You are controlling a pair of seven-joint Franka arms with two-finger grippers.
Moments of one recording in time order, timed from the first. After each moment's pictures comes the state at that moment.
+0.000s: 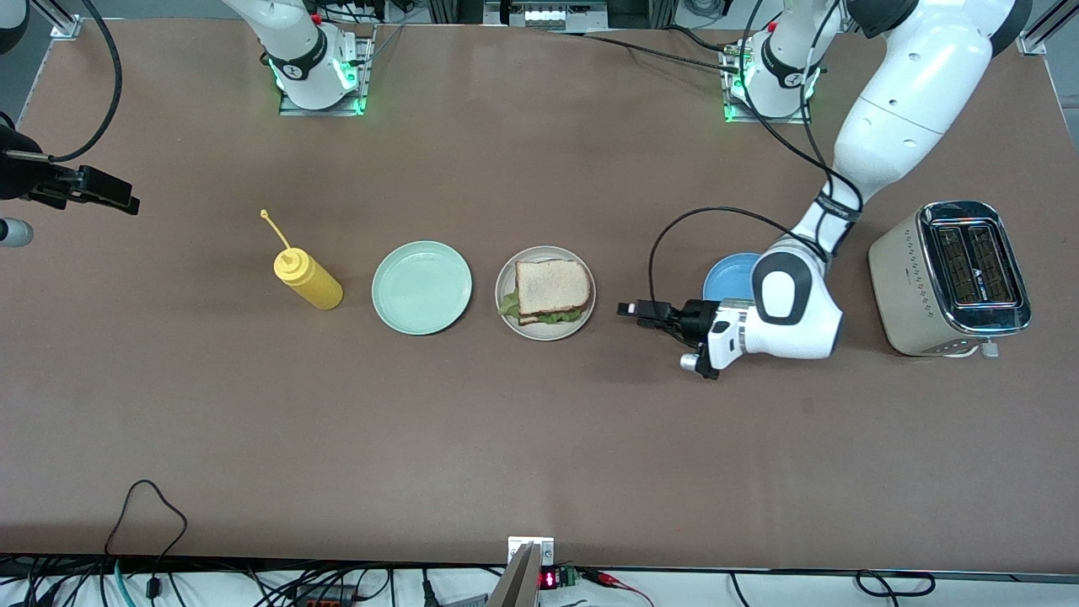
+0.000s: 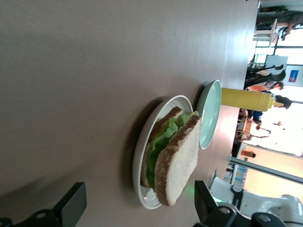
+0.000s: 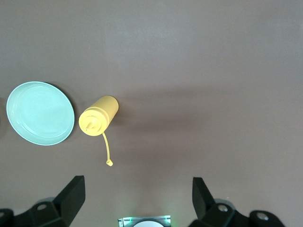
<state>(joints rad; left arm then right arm) 0.08 0.77 -0.36 -1.71 -0.93 2.10 0.57 0.02 0.09 -0.07 -1.52 -0.02 1.47 0.01</state>
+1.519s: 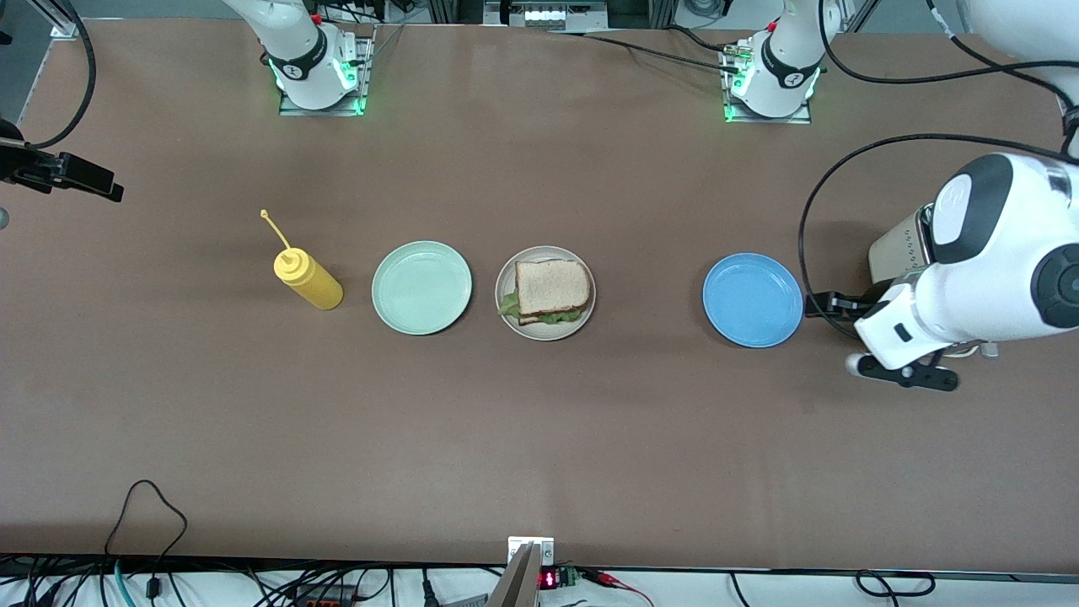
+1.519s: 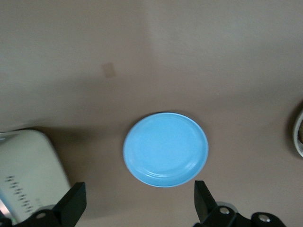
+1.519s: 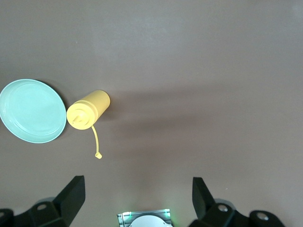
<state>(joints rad) 0.10 0.46 -0.26 -1.33 0.10 1.60 -0.02 -0.01 0.03 -0.09 -1.60 -0.02 1.47 0.01</state>
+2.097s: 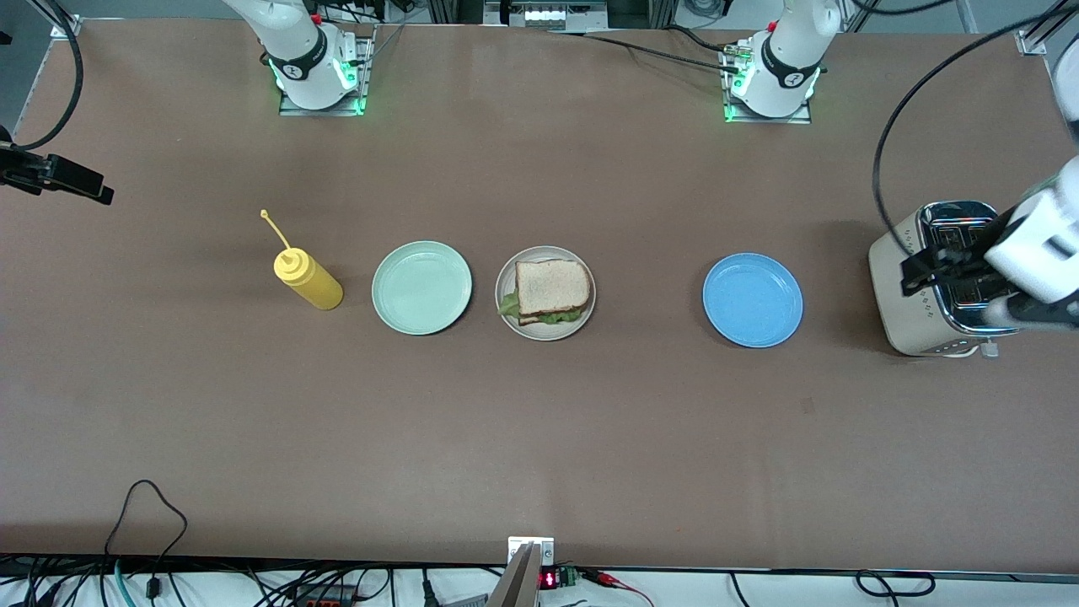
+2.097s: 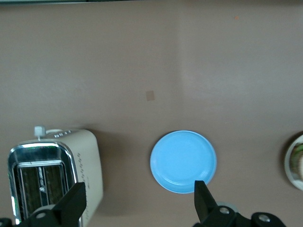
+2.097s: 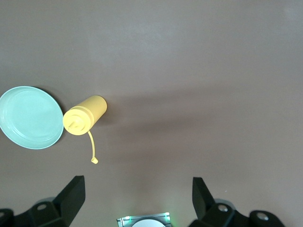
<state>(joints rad) 0.06 0.22 -0.08 -1.35 0.01 1.61 -0.04 -0.02 0.03 -0.10 -1.59 -0.02 1.49 0.01</state>
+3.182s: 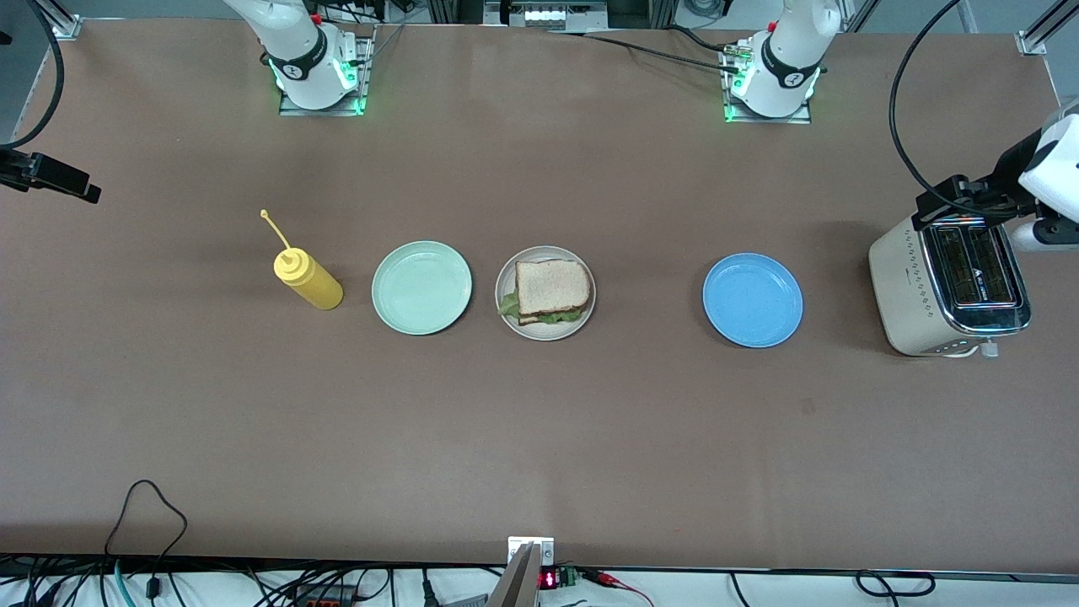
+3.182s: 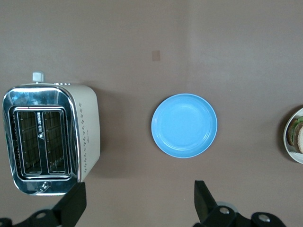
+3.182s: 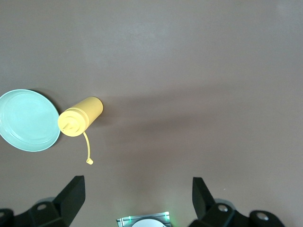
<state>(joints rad) 0.06 0.00 -0.03 -1.66 -0.02 1.61 -0.04 -0.04 0.03 -0.11 -1.59 -0.02 1.48 0.01</state>
